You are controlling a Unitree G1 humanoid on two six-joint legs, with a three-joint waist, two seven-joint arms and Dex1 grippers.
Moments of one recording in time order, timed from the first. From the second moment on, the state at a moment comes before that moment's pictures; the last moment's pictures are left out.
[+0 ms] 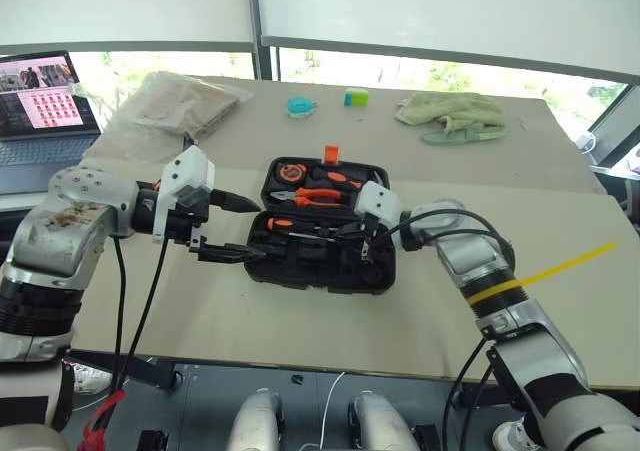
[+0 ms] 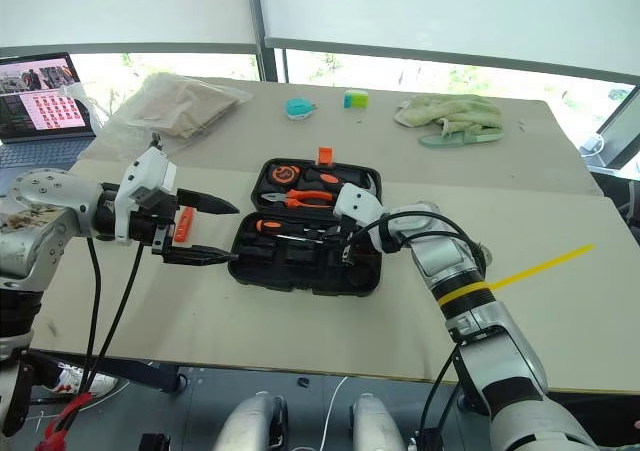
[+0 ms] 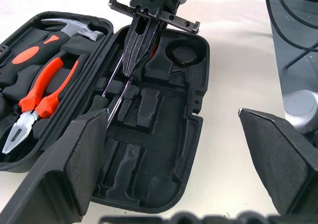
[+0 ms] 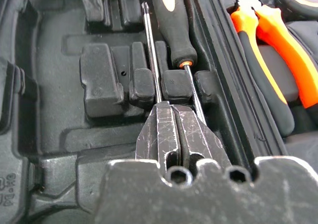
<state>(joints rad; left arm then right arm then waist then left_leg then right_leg) -0.64 0.93 -0.06 -0.07 -0.47 0.57 -1.38 -0.81 -0.42 0.36 0.38 -0.04 0.26 1.04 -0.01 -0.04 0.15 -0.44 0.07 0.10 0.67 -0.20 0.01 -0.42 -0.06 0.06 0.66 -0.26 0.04</state>
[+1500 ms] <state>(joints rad) -0.89 0.66 -0.01 0.40 -0.28 1.28 -0.44 -0.35 -0.83 -0.29 -0.71 0.89 0.92 0.87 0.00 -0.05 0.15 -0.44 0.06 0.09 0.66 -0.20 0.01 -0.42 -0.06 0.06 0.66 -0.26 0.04</state>
